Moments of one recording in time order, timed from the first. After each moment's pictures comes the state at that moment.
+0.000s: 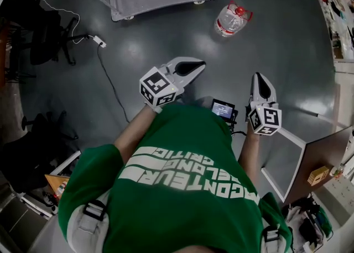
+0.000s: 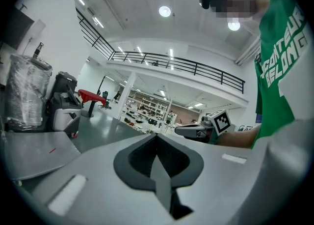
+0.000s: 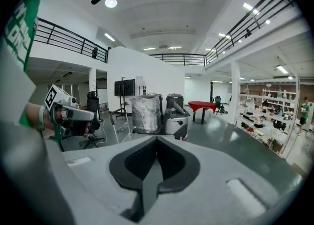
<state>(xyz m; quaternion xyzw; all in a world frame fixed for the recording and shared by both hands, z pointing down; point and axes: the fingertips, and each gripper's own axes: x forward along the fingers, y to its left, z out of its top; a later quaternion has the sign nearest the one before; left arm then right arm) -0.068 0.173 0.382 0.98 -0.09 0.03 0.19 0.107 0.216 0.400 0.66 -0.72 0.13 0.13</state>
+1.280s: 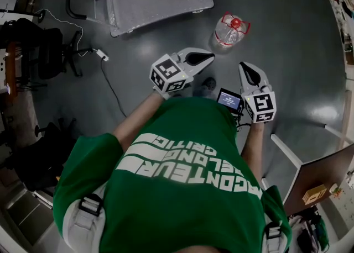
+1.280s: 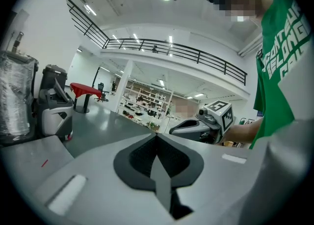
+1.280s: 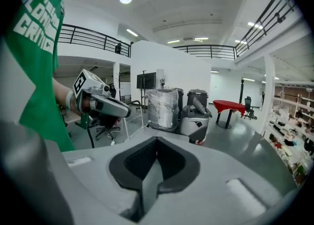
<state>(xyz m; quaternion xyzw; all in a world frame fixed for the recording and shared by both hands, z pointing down) 0.117 0.013 0.413 0.98 -0.06 0.10 0.18 0.196 0.039 0.438 0.53 -0.82 0.11 0.20</state>
